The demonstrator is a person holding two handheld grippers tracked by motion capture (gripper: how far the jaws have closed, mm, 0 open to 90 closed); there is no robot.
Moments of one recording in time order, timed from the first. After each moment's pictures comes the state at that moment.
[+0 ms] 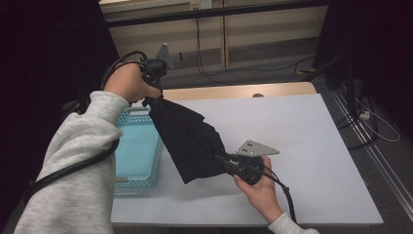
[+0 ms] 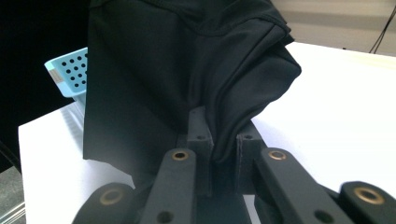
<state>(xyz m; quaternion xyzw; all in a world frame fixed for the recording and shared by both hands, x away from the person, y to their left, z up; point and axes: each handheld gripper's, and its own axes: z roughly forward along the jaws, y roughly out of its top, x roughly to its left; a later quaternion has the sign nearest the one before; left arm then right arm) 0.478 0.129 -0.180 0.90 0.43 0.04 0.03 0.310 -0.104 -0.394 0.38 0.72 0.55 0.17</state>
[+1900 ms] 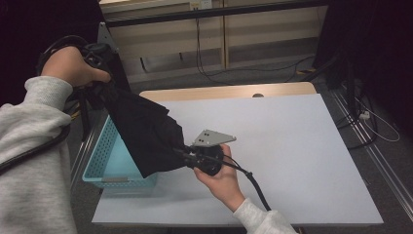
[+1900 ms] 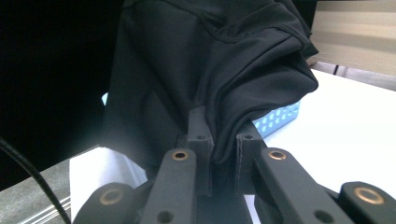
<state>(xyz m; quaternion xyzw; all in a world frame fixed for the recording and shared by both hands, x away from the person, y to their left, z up) 0.488 0.232 -0.132 0.84 0.55 0.02 0.04 0.330 -0.014 -0.356 0.31 0.73 0.59 0.13</state>
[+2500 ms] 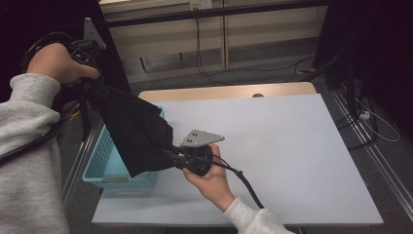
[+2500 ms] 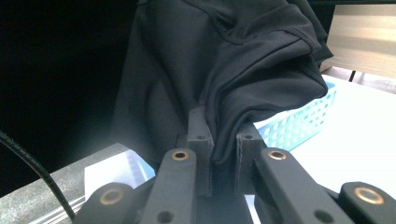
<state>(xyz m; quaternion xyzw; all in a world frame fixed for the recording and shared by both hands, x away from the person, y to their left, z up) 0.489 0.251 -0.126 0.82 0.57 0.03 0.05 0.330 0.010 -0.350 0.30 0.73 0.60 0.11</state>
